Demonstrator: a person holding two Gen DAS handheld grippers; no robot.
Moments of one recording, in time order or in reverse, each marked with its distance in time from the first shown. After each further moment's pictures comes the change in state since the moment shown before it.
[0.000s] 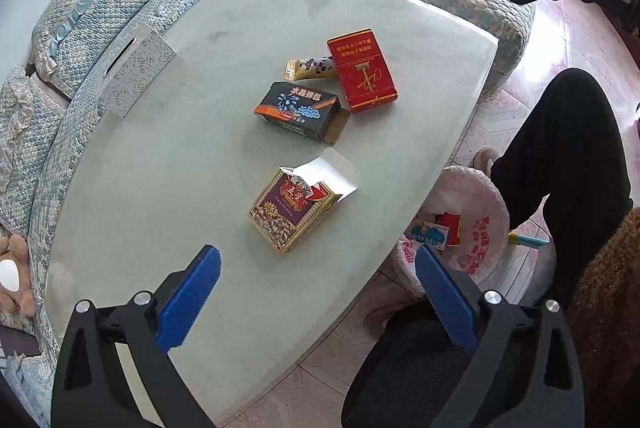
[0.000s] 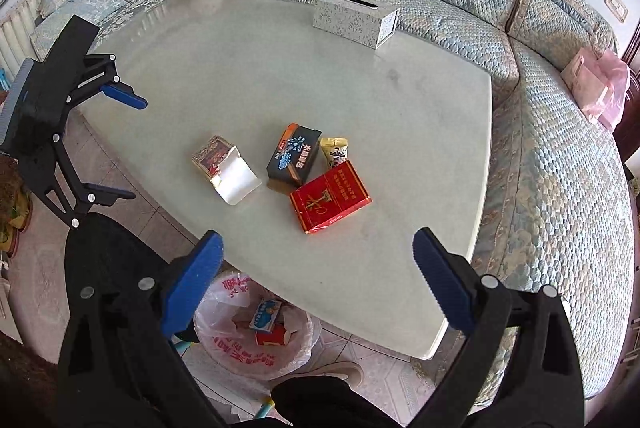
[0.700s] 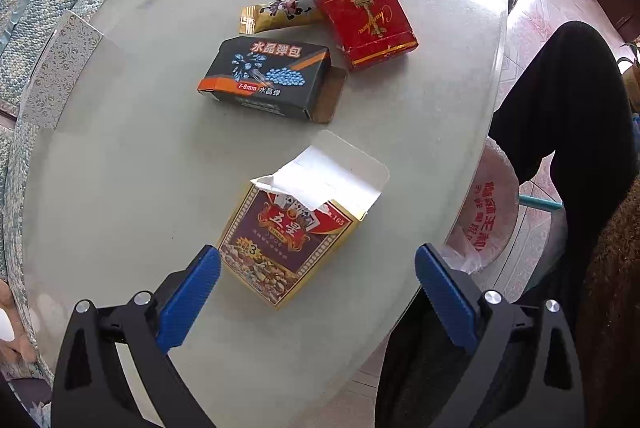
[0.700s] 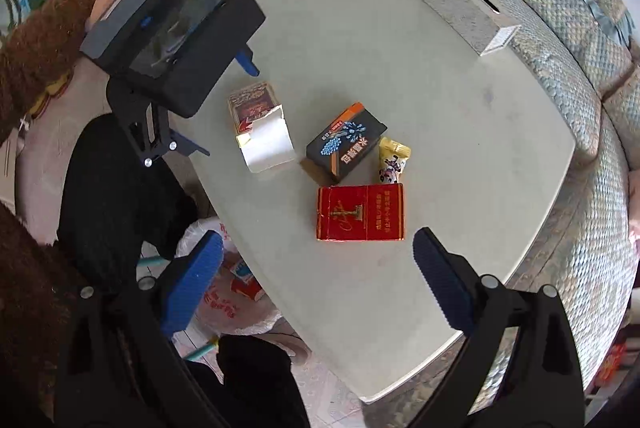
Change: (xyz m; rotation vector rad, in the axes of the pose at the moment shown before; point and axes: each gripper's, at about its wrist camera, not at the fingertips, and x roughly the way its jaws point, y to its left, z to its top) left arm 0.102 0.017 0.026 0.137 0.143 -0.145; right arm 0.068 0.028 0.045 -0.574 0.237 0.128
